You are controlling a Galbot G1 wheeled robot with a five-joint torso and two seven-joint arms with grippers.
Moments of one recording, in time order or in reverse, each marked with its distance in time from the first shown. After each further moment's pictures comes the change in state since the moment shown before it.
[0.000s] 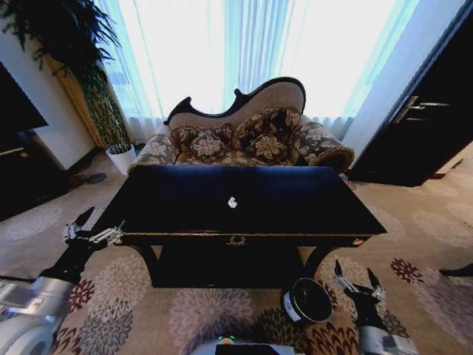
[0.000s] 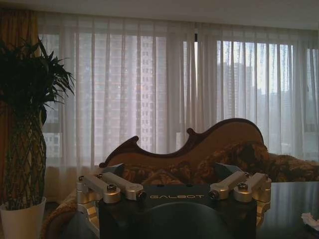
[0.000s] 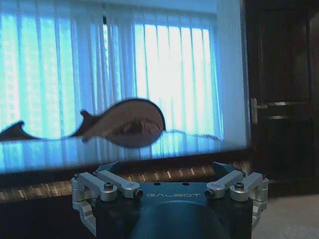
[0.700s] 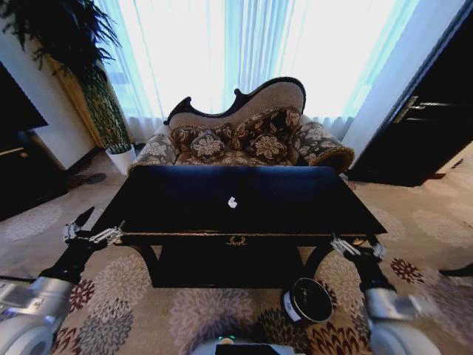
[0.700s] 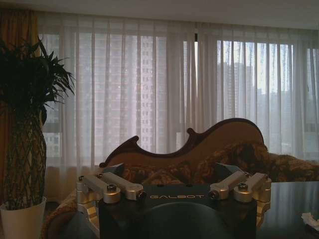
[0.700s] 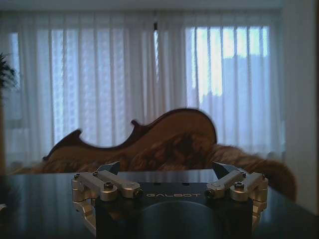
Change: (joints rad) left arm 0.000 0.000 0.000 0.000 0.000 0.000 0.000; right arm 0.129 -0.282 0.038 0.273 0.154 -0.407 0.082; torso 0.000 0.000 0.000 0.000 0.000
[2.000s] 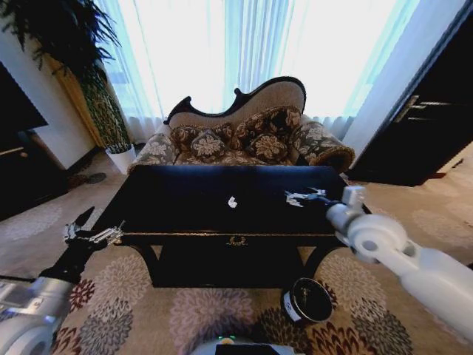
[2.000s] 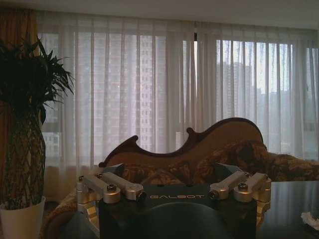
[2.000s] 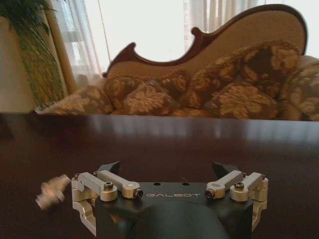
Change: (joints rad) left arm 0.000 0.000 0.000 0.000 0.000 0.000 0.000; right arm 1.082 -0.599 -0.797 -0.174 0.770 -0.482 0.374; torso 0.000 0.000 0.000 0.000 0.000
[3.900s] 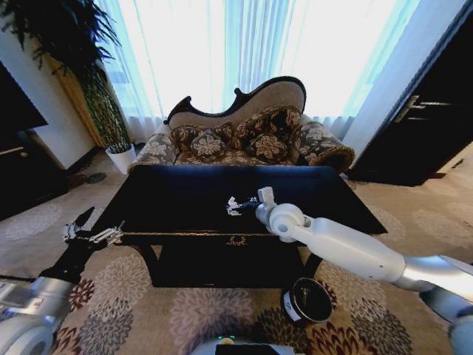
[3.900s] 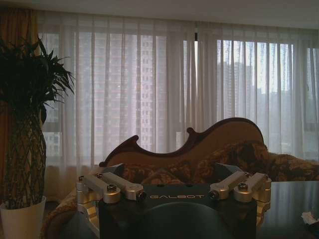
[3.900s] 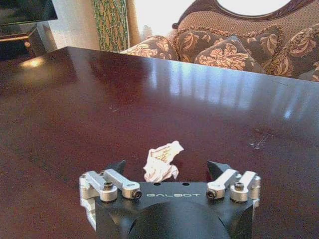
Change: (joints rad) left arm 0.000 0.000 0.000 0.000 0.000 0.000 0.000; right arm 0.570 0.333 -0.753 -0.252 -0.045 -0.031 0.017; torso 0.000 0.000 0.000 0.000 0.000
